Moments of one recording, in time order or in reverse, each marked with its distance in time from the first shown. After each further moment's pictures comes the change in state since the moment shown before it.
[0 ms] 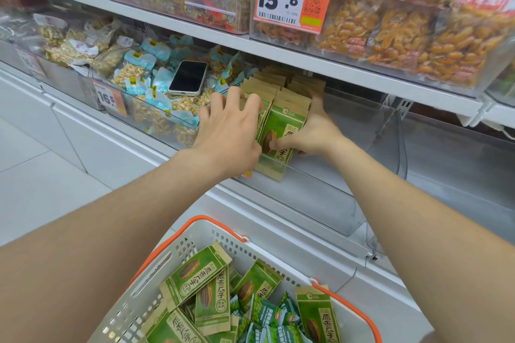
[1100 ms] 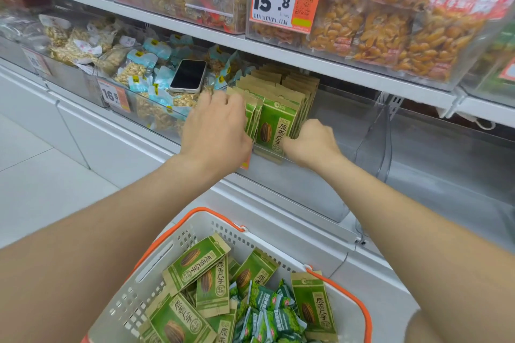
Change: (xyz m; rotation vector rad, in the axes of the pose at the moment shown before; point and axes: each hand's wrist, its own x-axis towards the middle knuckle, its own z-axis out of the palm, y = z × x) left_hand -0.026 0.002 -0.019 -0.043 0.159 -0.025; right_hand -0.068 -0.012 -0.006 -0.233 0.059 0.015
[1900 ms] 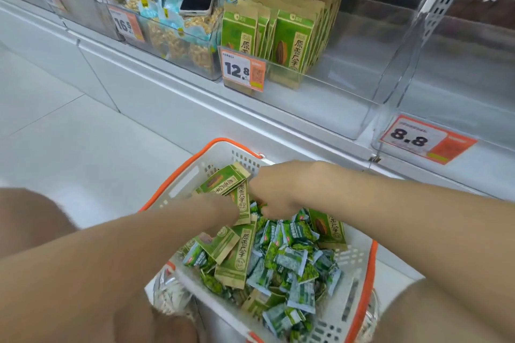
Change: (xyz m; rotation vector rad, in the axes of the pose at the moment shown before) left_hand -0.214 -0.033 0.126 0.431 -1.470 0.471; right_hand -0.162 0.008 0.076 -0.852 -0.874 -0.823
